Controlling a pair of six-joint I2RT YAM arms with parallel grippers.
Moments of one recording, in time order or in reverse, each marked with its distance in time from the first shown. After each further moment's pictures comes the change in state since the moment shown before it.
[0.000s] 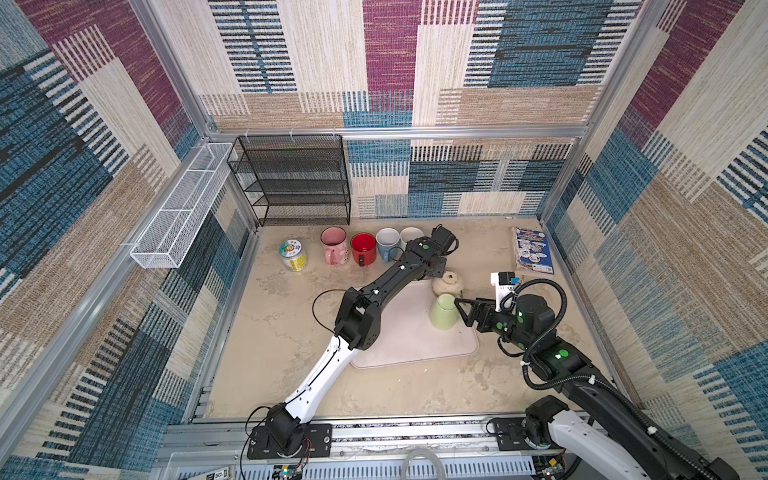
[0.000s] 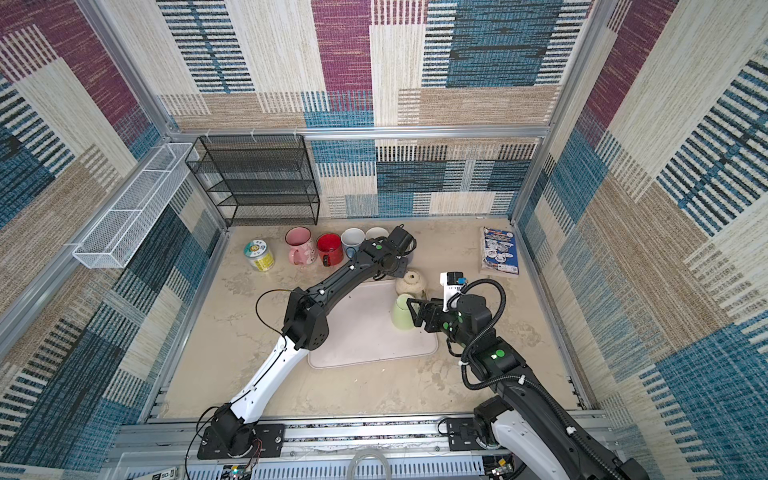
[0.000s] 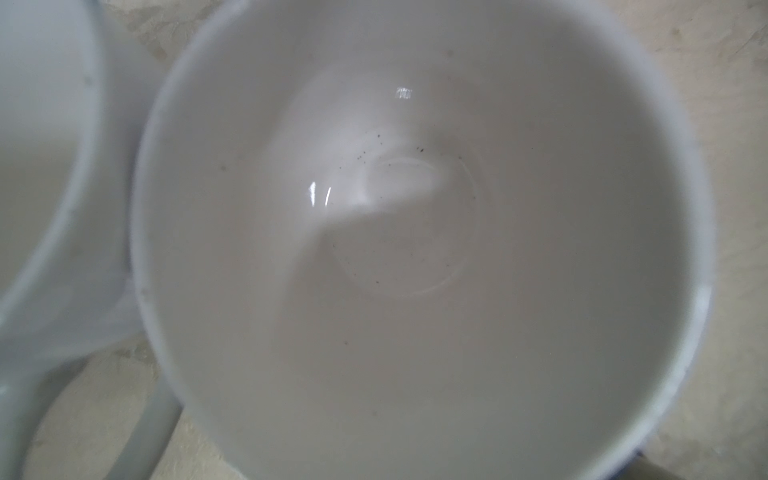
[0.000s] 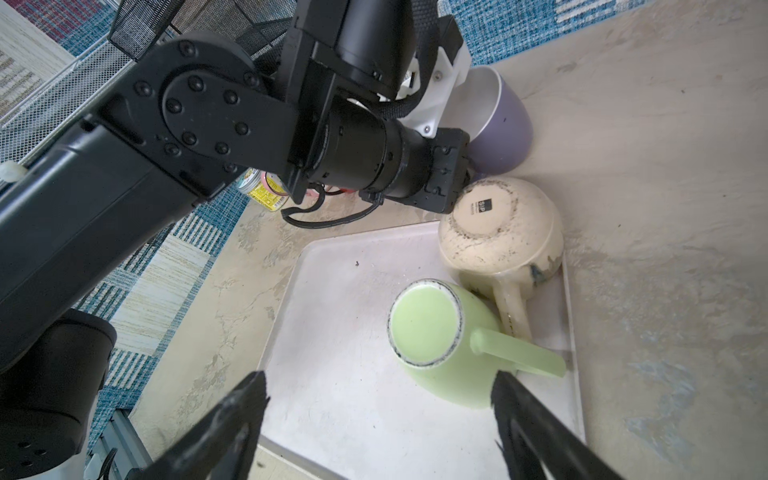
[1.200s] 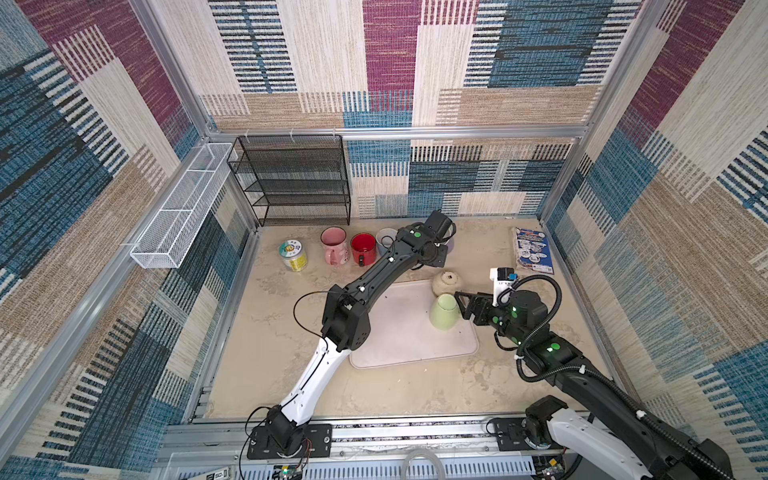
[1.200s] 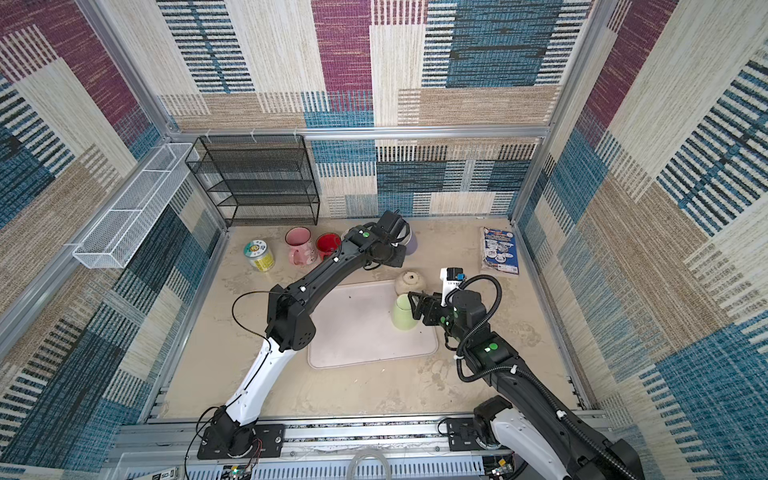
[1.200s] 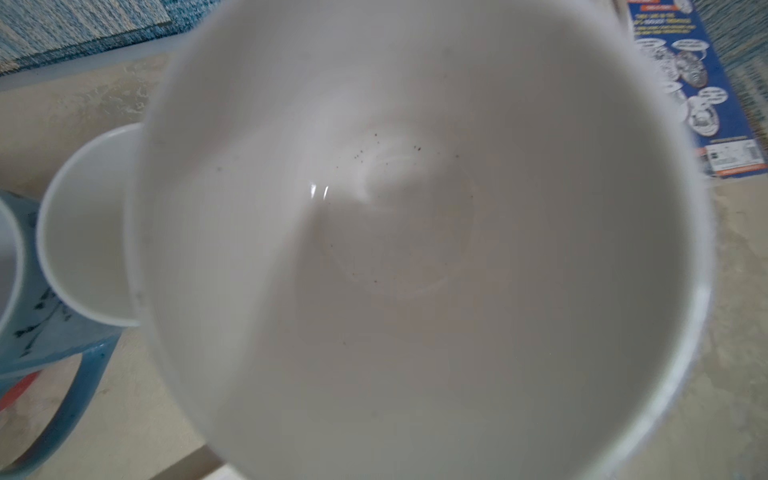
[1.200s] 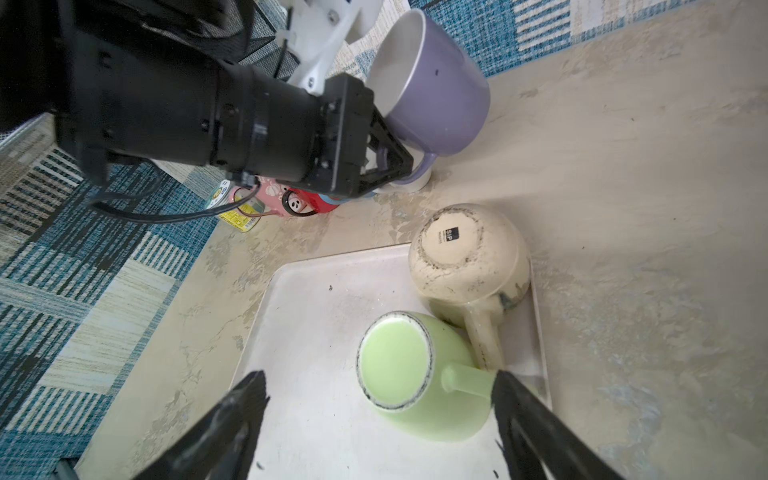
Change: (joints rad) left arm 0.007 -0.175 -0.084 -0.015 0.122 0.011; right arm 0.000 0.080 0.000 0.089 0.078 -0.006
